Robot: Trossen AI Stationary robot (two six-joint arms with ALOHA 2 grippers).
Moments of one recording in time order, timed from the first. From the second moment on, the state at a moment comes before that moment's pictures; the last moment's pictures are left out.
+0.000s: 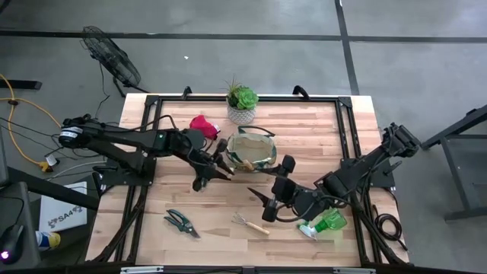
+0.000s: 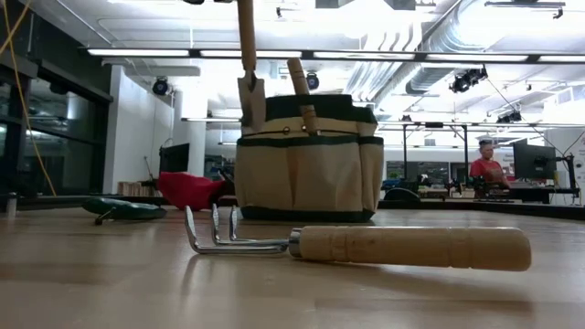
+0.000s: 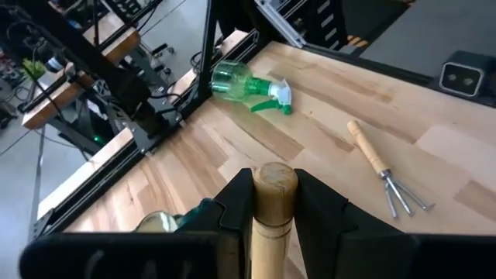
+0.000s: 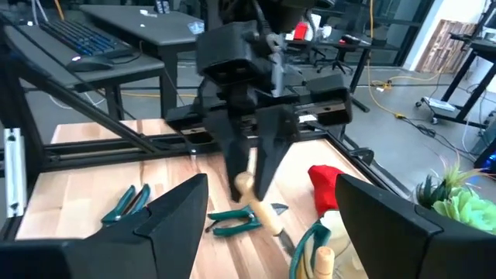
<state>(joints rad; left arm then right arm) -0.08 1.23 0.97 -0.14 0.28 0.66 0.57 1.57 1.38 -0.18 0.94 0.21</state>
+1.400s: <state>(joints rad) 0.01 1.33 0.97 -0.05 0.33 0.77 0.55 1.57 1.38 -0.18 0.91 0.22</state>
